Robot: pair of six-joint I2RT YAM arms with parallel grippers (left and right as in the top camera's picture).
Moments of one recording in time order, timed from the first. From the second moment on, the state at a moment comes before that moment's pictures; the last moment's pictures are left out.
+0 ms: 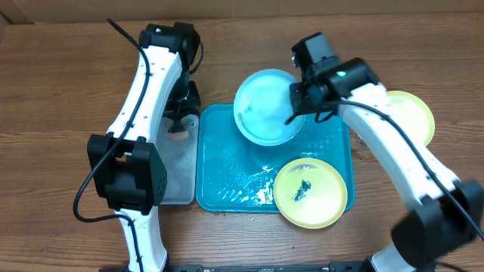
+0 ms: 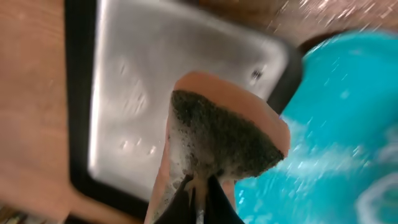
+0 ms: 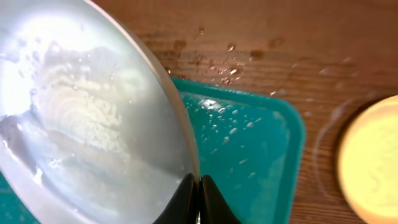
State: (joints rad) left arm -0.20 2.11 1.96 -1.54 -0.17 -0.53; right arm 0.42 1.74 1.64 -1.08 0.11 0.23
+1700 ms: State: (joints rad) left arm 0.00 1.78 1.37 -1.14 -0.04 -0.46; right arm 1.25 1.62 1.64 -1.04 1.51 -0.35
